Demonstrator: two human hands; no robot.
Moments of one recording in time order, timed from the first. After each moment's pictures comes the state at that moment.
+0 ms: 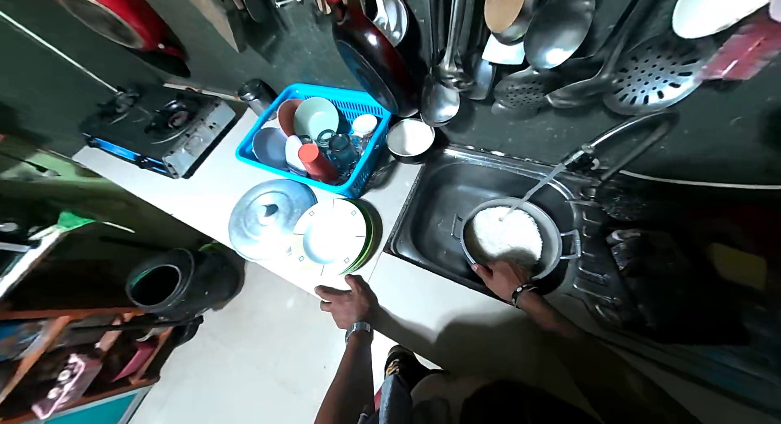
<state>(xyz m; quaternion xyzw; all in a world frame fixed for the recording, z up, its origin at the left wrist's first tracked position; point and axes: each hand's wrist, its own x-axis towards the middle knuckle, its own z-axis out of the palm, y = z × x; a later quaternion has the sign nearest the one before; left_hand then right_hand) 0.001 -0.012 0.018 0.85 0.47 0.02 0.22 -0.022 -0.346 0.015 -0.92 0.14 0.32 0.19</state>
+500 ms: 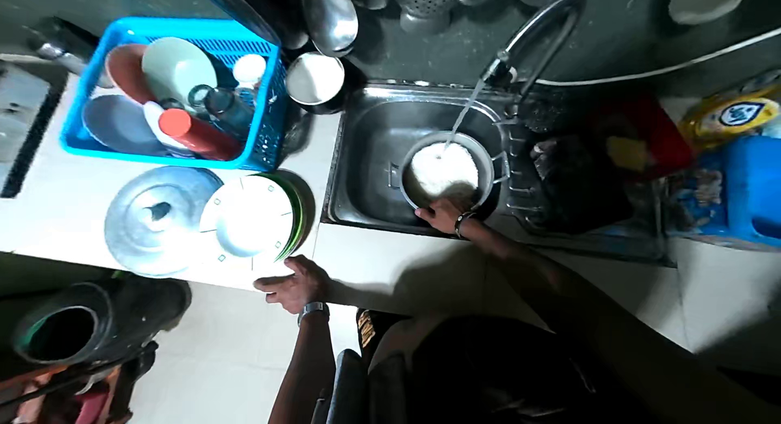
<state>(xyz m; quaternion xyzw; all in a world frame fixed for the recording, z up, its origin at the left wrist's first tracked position) 0.002 -0.010 0.009 0.87 0.45 0.02 0.19 -0.019 -0.350 -0.006 -0.89 0.17 0.30 0.31</state>
